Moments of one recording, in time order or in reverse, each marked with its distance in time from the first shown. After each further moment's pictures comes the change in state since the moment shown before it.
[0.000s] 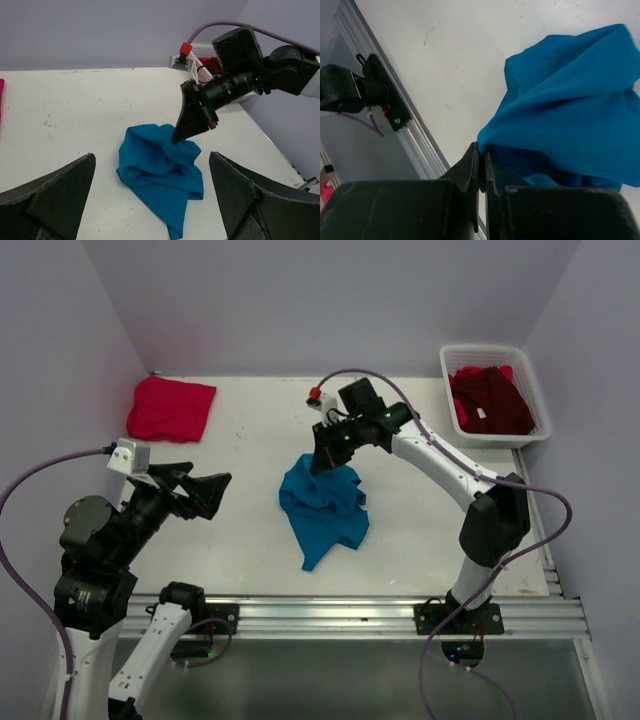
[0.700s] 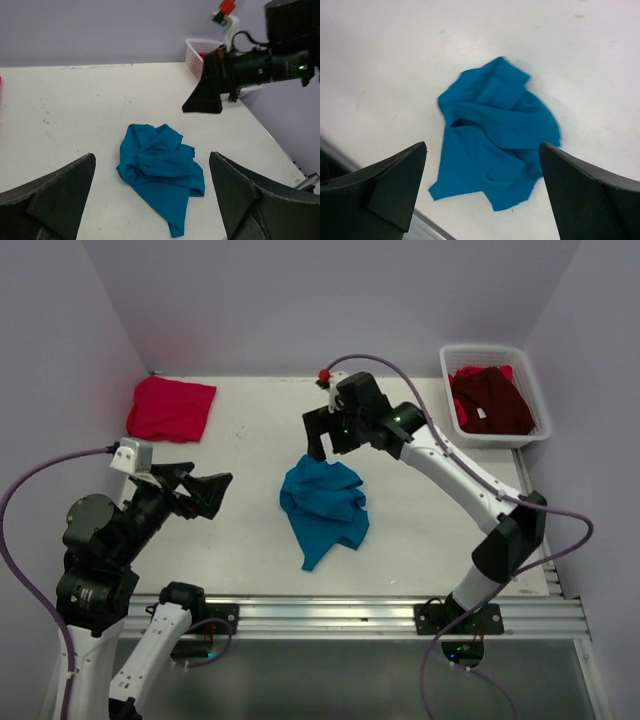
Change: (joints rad) left arm 0.000 0.003 -0.009 0.004 -0.004 0.005; right arm 0.094 -0.059 0.080 -0.034 0.459 0.062
